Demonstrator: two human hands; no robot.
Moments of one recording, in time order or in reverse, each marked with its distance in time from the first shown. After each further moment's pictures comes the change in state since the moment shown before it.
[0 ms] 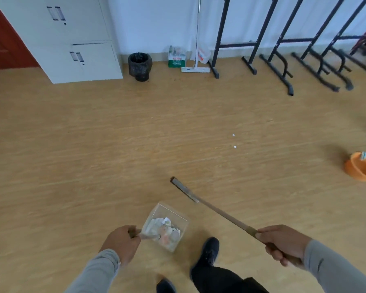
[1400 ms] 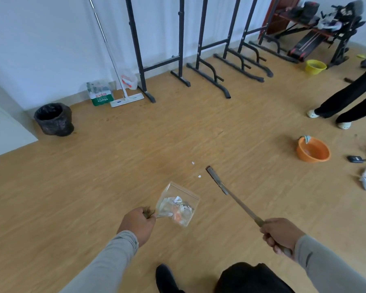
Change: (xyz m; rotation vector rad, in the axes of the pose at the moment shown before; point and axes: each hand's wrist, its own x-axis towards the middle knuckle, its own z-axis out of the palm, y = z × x) left_hand 0.273 0.462 -0.084 0.093 -0.063 0.373; right_hand 0.108 -0.209 -0.231 0.600 0.415 0.078
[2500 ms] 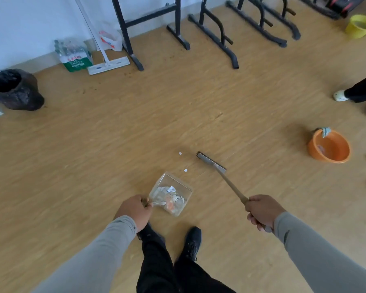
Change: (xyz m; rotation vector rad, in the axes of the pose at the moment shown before) left_hand 0.208 0.183 0.140 0.183 -0.127 -0.180; right_hand 0.245 -0.193 -0.108 -0.209 -0.042 0.007
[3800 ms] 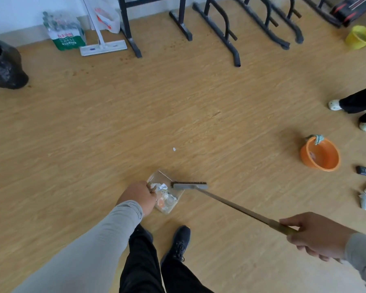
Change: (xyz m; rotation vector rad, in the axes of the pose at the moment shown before) left_hand 0.053 0.028 0.003 0.098 -0.016 0.064; right_hand -0.040 -0.002 -0.097 -0.427 -0.168 0.062
